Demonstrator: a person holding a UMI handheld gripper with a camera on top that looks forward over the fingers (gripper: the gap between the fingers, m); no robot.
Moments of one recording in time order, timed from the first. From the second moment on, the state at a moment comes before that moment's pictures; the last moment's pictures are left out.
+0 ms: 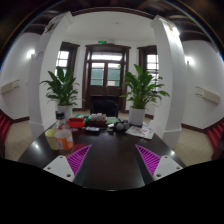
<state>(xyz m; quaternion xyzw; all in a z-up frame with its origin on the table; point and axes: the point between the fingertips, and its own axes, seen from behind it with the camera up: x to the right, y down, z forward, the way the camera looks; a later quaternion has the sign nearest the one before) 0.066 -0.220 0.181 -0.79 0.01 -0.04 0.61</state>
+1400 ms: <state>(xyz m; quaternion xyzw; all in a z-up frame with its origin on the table) -0.118 -0.100 0.123 -0.74 -0.07 0.01 0.67</state>
